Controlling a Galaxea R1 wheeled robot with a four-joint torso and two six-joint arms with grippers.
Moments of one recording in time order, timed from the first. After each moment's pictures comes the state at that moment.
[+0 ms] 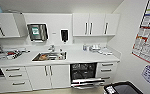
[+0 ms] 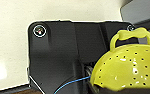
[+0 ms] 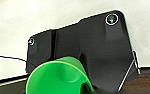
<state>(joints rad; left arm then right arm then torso) 1.45 2.99 -2.65 -0.01 0.03 0.00 -1.56 2.93 -2.74 -1.10 0.29 1.17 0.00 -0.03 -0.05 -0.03</state>
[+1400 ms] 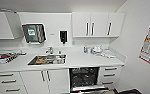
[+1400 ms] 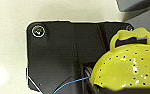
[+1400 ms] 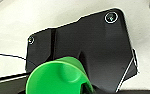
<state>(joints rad) 1.45 2.99 -2.65 -0.01 0.03 0.00 -1.56 2.93 -2.74 -1.10 0.29 1.17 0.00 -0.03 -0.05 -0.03</state>
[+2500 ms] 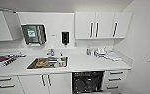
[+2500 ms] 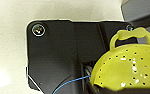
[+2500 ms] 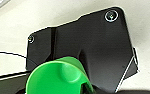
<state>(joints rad) 1.45 2.99 -2.65 -0.02 0.02 0.00 -1.56 2.93 -2.74 -1.10 0.29 1.17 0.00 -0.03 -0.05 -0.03</state>
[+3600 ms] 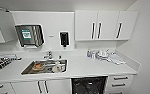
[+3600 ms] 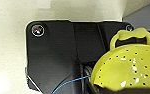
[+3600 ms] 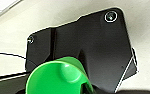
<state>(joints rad) 1.45 2.99 -2.65 -0.02 0.02 0.00 -1.57 2.93 -2.74 -1.10 0.29 1.17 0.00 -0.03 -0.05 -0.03</state>
